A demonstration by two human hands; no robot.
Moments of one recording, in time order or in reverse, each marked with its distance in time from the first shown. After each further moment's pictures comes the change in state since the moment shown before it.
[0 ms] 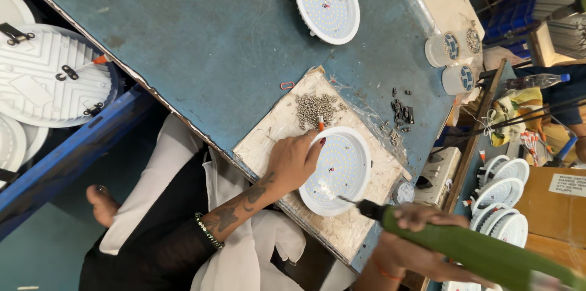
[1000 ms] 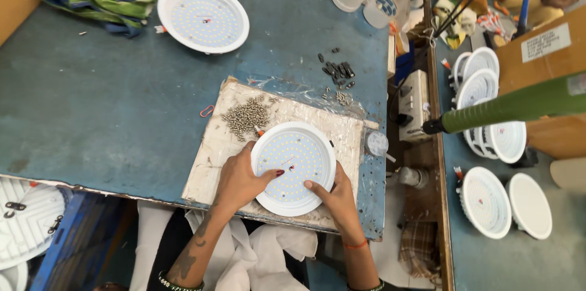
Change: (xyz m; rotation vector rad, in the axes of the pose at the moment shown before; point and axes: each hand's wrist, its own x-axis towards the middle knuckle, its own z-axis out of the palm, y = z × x) left_hand 0.010 0.015 0.001 0.054 -0.354 -0.136; right_hand -0.048 0.035 0.020 -0.603 0.169 0.815
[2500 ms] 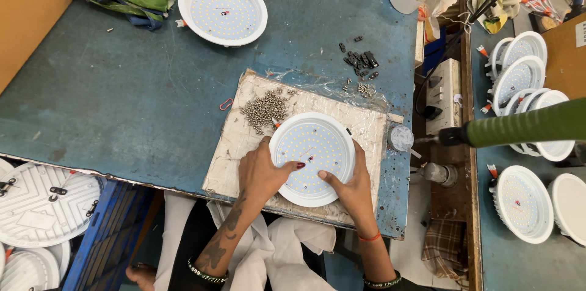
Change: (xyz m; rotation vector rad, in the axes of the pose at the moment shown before) left_hand 0.002 0.009 0.008 0.206 0.054 -0.151; right_hand 0.011 -0.007 0.009 -0.234 0.059 -0.158
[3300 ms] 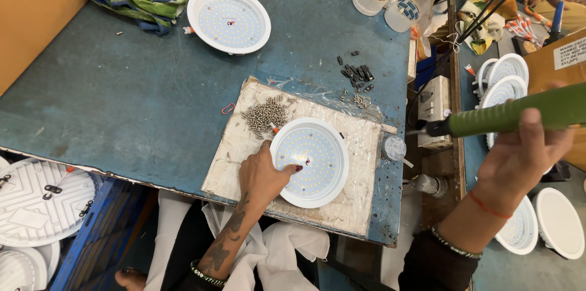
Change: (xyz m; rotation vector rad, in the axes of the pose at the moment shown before) left_hand -0.003 0.010 -0.001 0.032 -0.003 -0.073; right_hand 0.063 -0.102 -0.184 0.449 0.380 -0.582
